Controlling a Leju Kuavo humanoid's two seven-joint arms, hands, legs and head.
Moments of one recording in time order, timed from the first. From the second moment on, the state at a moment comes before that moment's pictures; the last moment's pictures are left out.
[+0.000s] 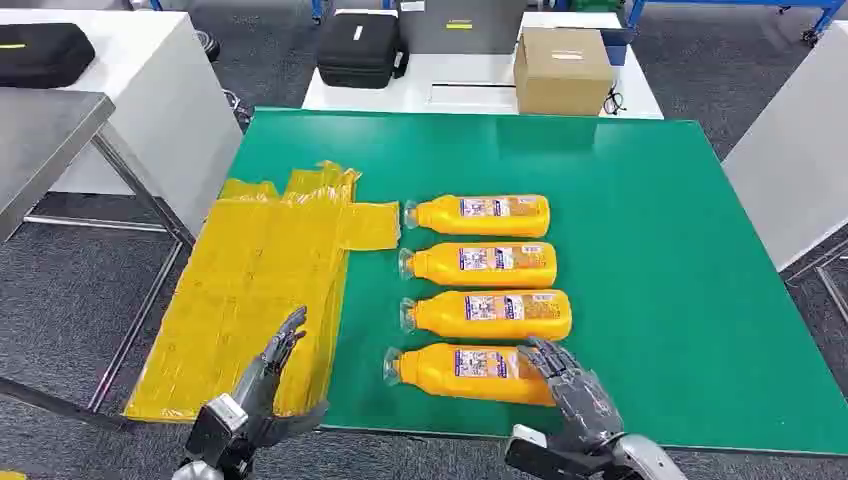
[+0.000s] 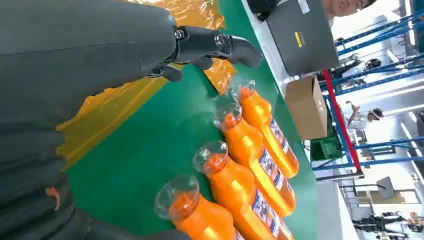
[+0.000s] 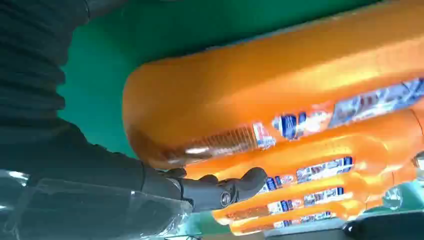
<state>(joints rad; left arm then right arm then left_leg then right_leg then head) 0.19 -0.19 0.06 -1.49 -0.40 -0.22 -0.62 0.17 -0.12 0.16 -1.57 1.01 0.12 -0.37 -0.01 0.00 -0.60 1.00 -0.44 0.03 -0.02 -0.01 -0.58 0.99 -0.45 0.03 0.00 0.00</state>
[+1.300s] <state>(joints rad) 0.25 -0.20 0.10 -1.56 -0.39 -0.24 -0.65 -0.01 -0.29 0.35 -1.37 1.11 0.08 -0.21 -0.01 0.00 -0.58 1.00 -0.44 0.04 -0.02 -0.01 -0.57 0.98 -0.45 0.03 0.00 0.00</state>
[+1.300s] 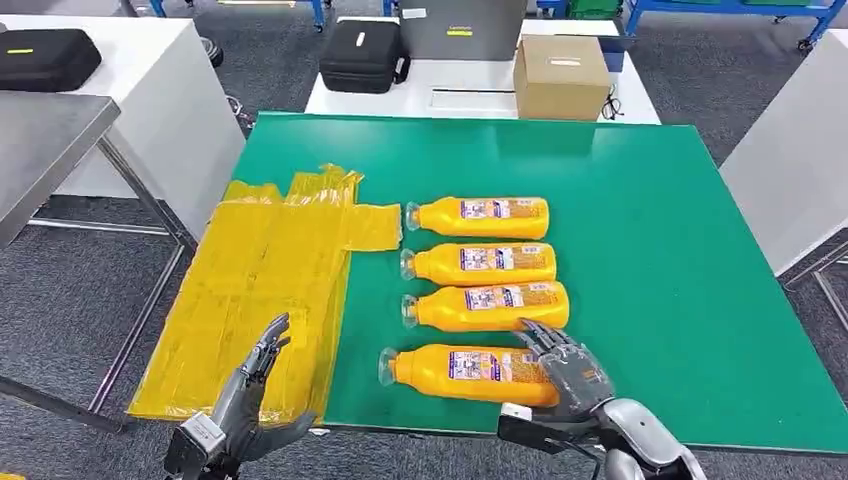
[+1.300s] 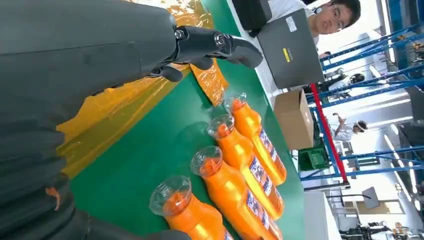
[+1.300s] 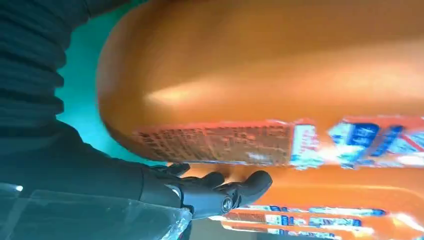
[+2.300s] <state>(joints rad) 0.24 -0.21 0.13 -1.56 -0.38 -0.24 -0.64 -0.13 -0.44 0.45 -1.38 1.05 0.22 -0.23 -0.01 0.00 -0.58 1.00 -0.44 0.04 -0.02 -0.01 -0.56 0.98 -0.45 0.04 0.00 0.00</state>
